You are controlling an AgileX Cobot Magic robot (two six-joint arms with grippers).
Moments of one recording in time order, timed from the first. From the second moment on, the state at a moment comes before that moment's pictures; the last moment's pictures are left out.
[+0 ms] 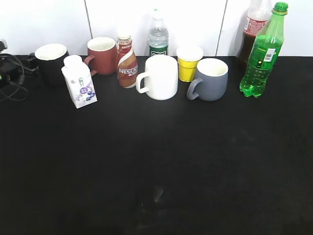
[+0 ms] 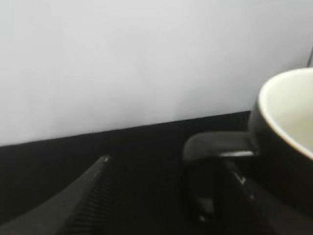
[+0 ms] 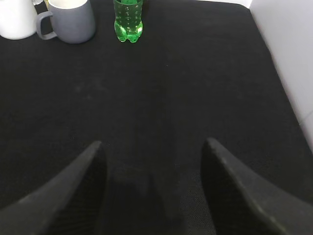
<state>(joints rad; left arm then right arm) 0.18 2.42 -1.40 0.54 -0.78 -0.26 0.03 -0.01 -0.51 -0.02 1.04 -0.05</state>
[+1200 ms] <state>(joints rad) 0.18 1.85 -0.99 0.57 -0.75 -0.32 0.03 -0.01 -0.51 -0.02 1.04 -0.05</state>
